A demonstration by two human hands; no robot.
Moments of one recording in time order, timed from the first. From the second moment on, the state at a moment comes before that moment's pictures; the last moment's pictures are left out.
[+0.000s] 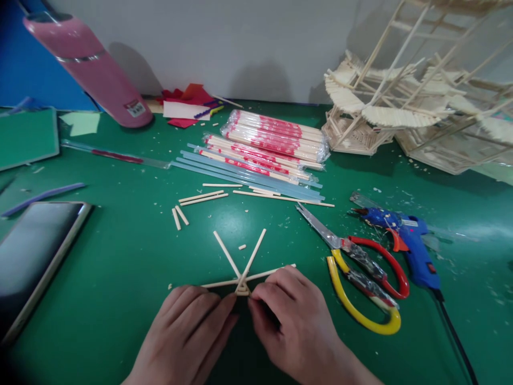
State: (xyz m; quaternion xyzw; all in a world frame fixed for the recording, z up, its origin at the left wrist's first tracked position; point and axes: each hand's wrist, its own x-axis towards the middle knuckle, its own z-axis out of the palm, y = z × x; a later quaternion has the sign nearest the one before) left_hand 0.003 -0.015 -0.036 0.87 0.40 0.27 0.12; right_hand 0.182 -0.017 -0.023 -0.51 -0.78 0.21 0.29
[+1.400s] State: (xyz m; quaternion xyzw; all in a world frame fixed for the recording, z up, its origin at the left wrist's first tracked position) left_hand 0.004 -0.013 -0.031 0.88 0.39 0.26 0.09; right_hand 0.179 -0.016 -0.026 -0.52 -0.79 0.20 0.26
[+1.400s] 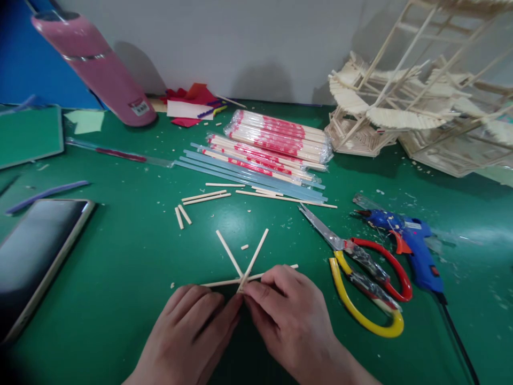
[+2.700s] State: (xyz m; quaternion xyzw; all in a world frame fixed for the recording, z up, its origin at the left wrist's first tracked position) left_hand -0.007 -0.008 -0.021 0.84 0.44 0.30 0.11; right_hand 0.192 -0.020 -0.025 -0.59 -0.63 0.25 0.44
